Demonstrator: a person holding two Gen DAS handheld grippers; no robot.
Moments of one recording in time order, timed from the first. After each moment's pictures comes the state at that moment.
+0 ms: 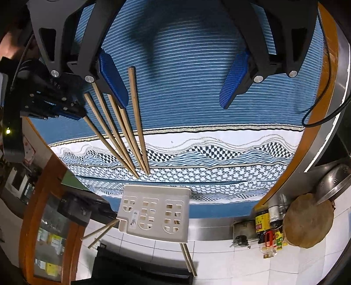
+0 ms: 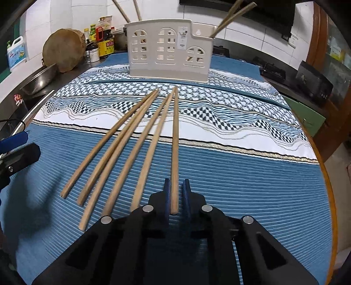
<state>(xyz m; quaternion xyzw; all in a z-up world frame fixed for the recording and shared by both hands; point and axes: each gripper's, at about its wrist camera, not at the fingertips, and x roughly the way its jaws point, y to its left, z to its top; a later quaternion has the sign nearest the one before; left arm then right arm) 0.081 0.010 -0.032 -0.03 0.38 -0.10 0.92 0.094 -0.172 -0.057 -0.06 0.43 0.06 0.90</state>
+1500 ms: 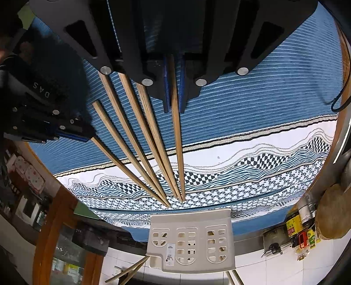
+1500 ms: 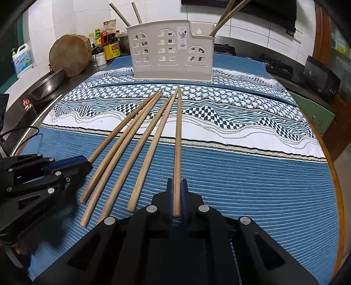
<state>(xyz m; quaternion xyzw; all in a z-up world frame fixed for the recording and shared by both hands) 0.108 -0.045 -0.062 0.02 0.43 -0.16 0.89 0.095 -0.181 -0.057 -0.03 0.42 0.10 0.90</state>
